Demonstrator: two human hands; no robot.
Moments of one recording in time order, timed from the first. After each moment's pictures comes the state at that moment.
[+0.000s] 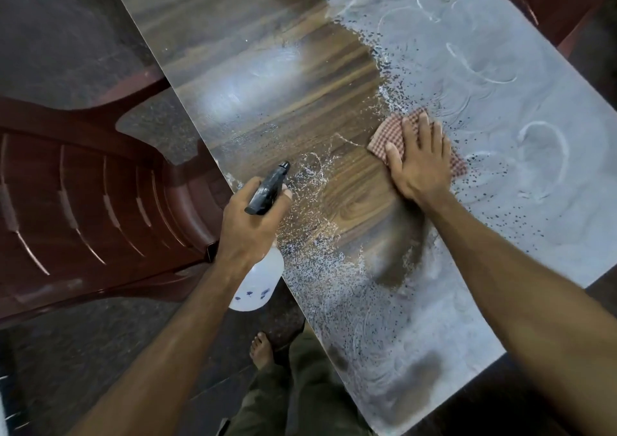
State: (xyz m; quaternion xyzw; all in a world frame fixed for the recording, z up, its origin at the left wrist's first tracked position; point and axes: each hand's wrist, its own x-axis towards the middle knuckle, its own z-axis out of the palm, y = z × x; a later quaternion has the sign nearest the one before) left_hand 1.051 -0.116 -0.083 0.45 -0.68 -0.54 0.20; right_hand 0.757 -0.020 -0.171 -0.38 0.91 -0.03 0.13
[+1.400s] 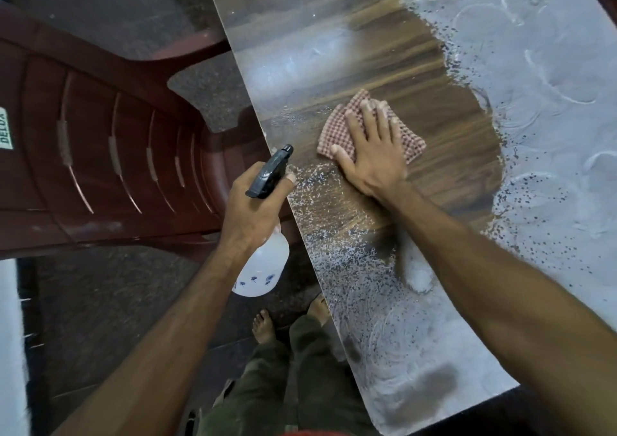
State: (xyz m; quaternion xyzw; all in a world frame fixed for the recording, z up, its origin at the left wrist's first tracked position) left_hand 1.091 -0.123 -0.071 0.53 -0.60 -0.55 0.23; right_hand 0.864 -0.113 -0.169 -0.58 0.80 0.01 0.13
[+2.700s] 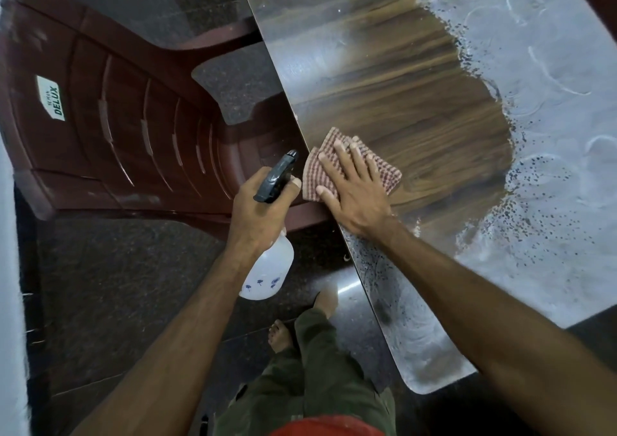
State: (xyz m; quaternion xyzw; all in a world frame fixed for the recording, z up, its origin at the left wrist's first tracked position) left_hand 1.166 -0.098 -0.063 0.53 -0.61 -0.54 0.24; right_hand 0.978 -0.050 -0.172 -0.64 0.76 -0.01 0.11
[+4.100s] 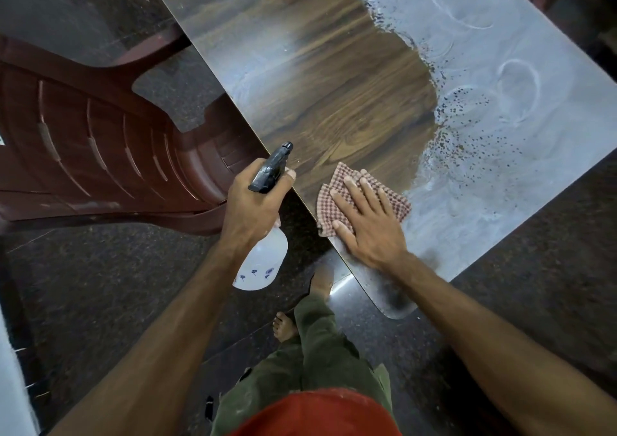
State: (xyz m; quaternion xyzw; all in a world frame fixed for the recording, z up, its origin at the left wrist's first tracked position) left_hand 1.141 -0.031 -0.045 0.45 -0.67 -0.55 0.20; right_hand 0.984 0.128 -0.170 -0.56 0.81 0.00 0.15
